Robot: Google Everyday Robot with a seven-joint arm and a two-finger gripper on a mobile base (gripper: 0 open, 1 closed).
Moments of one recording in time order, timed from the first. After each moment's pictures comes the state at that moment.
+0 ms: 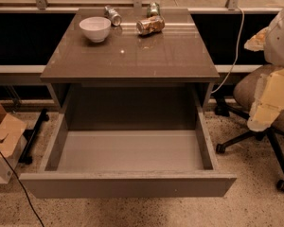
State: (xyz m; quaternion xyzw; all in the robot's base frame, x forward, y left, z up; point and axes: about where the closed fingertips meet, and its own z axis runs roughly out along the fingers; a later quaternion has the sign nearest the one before) arm 0.438 -0.217 0.977 -0.60 0.78 -0.03 0.16
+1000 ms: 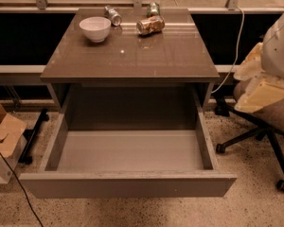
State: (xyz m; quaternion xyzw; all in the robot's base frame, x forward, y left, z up) arm 0.434 -0.210 0.969 -0.62 0.77 -0.05 0.18
